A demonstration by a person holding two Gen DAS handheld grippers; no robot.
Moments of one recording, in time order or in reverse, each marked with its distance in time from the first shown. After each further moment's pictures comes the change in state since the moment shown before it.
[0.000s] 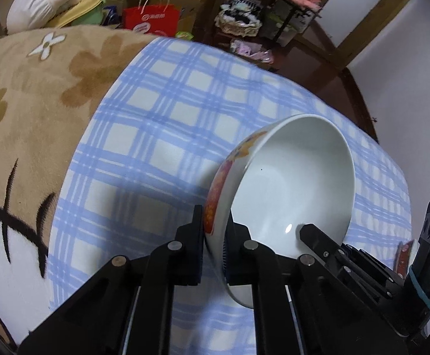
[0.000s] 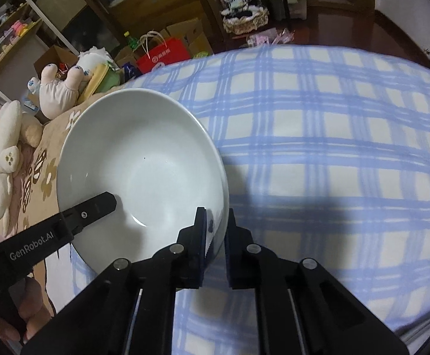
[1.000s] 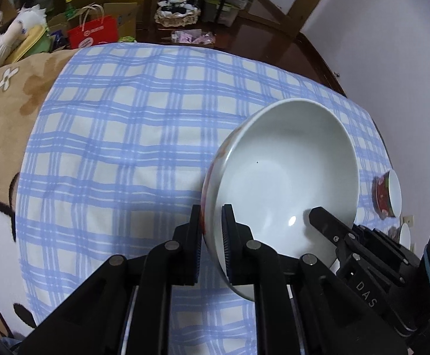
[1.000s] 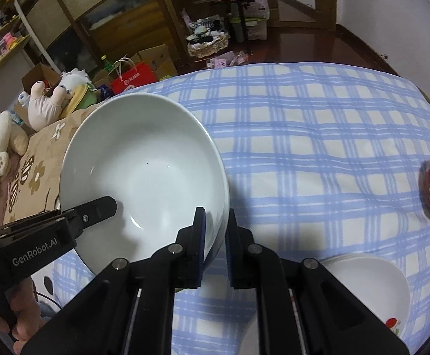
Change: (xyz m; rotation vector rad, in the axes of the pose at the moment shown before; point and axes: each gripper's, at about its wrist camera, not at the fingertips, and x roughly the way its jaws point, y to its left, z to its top) left arm -0.032 -0.100 -0.071 0.239 0.051 -0.064; right arm -0.101 -0.062 -0.060 0.042 -0.104 -0.146
